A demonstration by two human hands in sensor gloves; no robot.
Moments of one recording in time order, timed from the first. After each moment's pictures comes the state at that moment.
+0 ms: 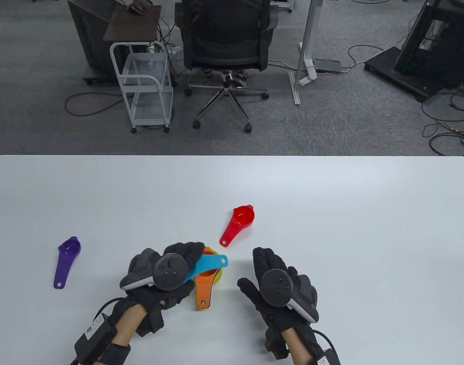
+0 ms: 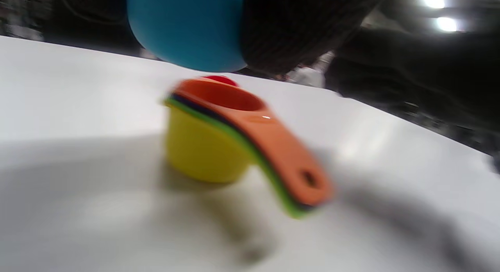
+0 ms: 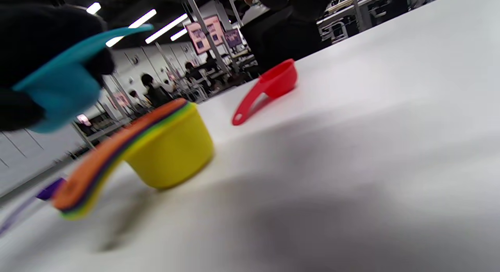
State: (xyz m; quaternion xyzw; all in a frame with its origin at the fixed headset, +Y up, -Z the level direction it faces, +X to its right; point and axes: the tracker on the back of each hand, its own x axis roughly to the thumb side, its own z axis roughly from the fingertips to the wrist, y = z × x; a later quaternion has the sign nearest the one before) left_hand -0.165 -0.661 -0.322 -0.11 -0.36 0.08 0.92; right_hand 0.075 -0.707 -0.291 0.11 0.02 0.95 0.28
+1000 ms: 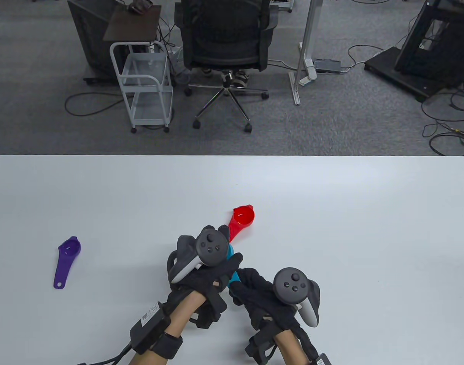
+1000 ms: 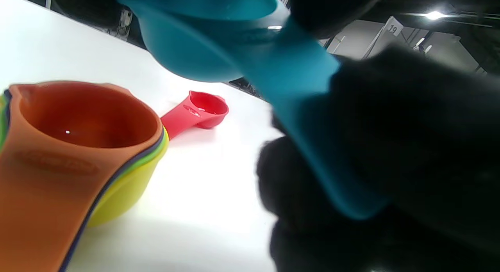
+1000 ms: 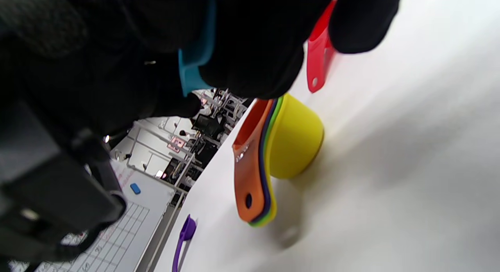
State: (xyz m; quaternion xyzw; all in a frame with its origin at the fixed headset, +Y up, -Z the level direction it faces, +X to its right) left_hand -0.101 -0.644 -0.346 -0.12 -0.15 0.20 0.96; right_hand 0.066 -0.716 -0.288 0.13 0.08 0.85 0.50
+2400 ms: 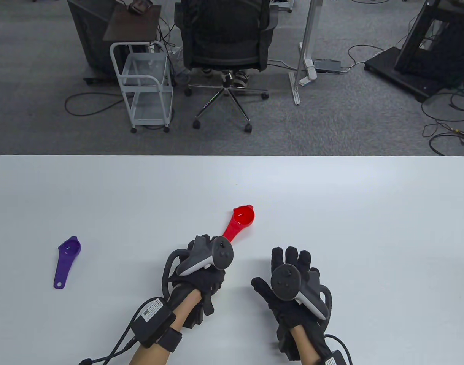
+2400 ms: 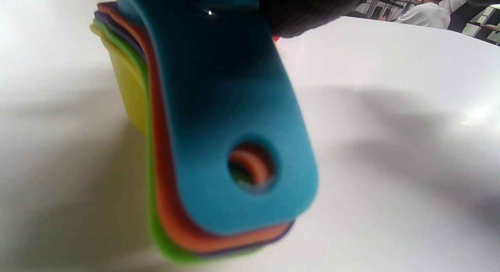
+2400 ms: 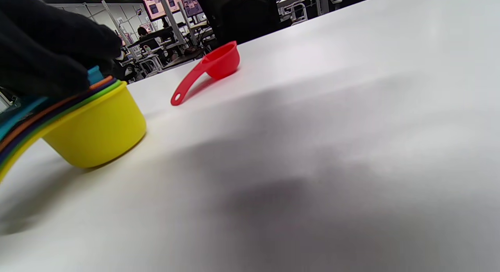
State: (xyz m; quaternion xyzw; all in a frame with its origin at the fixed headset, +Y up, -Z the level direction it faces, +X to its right) left_hand -0.102 -0.702 -0.369 -0.21 -0.15 0.02 0.97; right_hand 0.102 -0.717 -0.298 0.04 0.10 0.98 0.19
